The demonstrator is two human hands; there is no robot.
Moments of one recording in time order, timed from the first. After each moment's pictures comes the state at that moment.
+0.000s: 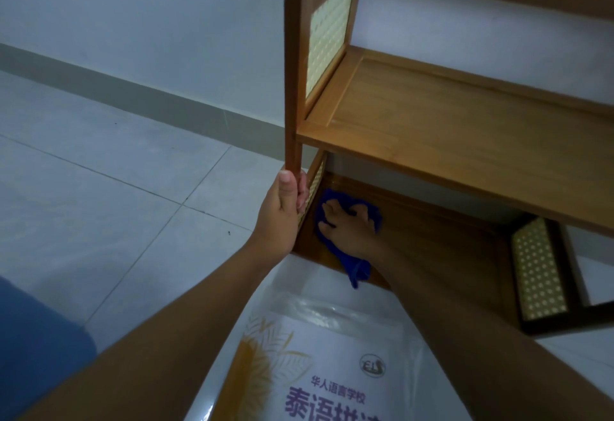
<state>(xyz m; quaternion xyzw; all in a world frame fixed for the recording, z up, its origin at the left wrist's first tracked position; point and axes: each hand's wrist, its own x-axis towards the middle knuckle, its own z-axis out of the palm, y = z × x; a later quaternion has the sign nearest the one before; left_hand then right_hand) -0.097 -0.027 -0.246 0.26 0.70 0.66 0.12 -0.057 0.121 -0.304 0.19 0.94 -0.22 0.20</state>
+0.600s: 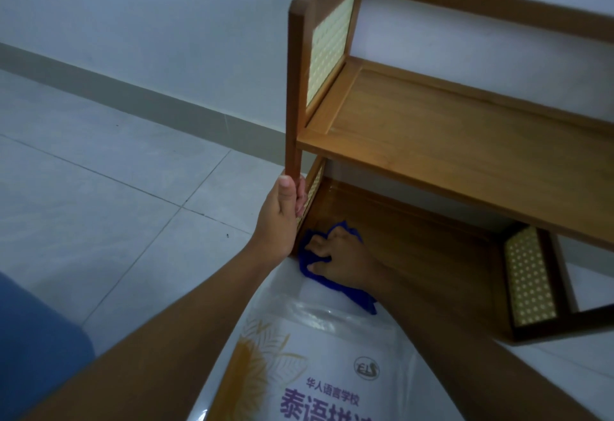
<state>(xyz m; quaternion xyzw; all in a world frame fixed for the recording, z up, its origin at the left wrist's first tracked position) -0.097 -0.026 -0.246 0.25 0.70 0.66 0.12 -0.025 0.101 -0.298 0.04 0.97 -0.18 0.18</state>
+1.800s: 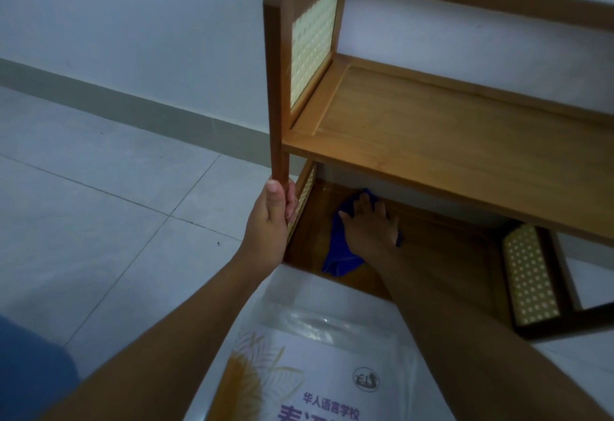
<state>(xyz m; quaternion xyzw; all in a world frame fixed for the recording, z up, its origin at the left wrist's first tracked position) -0.098 -0.026 -0.246 0.26 0.70 0.65 0.11 -0.053 0.151 -0.302 0.29 0.93 -0.04 0.19</state>
